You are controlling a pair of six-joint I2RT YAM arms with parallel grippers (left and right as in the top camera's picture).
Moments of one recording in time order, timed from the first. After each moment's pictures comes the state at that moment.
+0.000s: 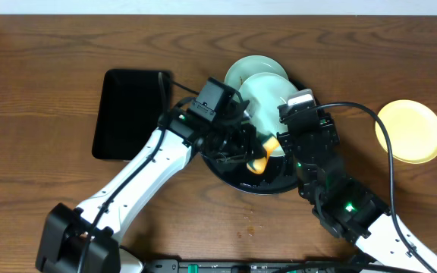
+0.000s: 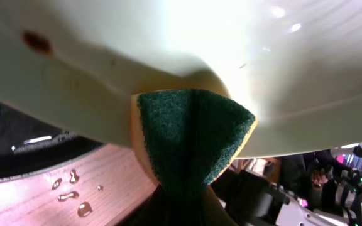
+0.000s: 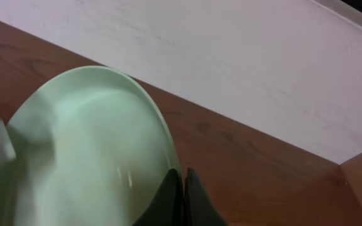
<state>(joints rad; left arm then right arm) -0.57 1.58 1.21 -0.71 0.75 -0.62 0.73 1.04 0.80 -0.10 0.70 -0.14</state>
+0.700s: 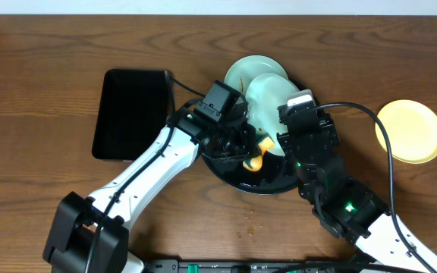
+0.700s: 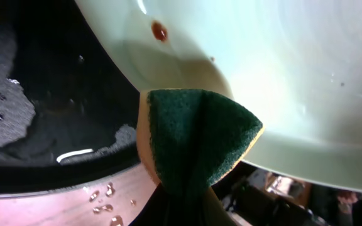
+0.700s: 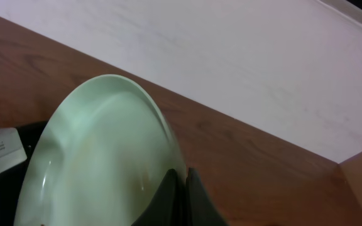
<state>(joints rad) -0.59 1.63 1.20 -0.69 0.59 -0.62 0.73 1.04 0.80 -0.11 0.70 -0.14</state>
